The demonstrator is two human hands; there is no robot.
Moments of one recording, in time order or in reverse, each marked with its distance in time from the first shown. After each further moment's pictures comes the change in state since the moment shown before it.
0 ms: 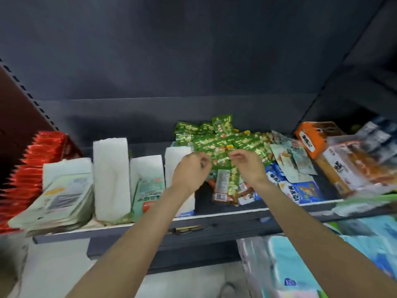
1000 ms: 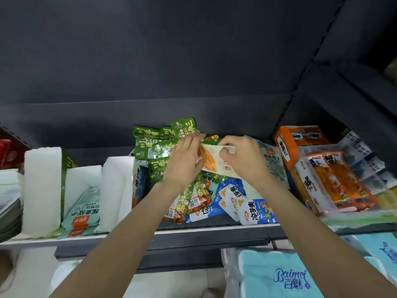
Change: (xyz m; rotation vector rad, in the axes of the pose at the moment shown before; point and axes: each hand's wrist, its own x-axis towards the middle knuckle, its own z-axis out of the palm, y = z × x) left_hand 0.085 0.080 0.103 0.329 0.158 0.224; right_hand 0.061 0.035 -0.133 -0.324 0.020 -0.363
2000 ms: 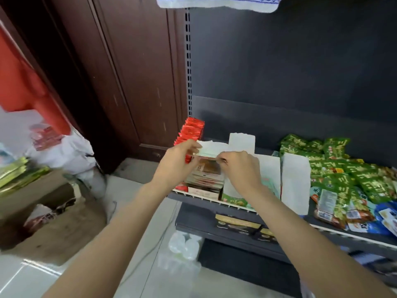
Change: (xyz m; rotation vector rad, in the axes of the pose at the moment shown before) left_hand -0.274 -0.302 -0.293 -0.164 0.210 -0.310; right_hand -0.087 -0.395 0.251 -0.262 -0.088 -0.382
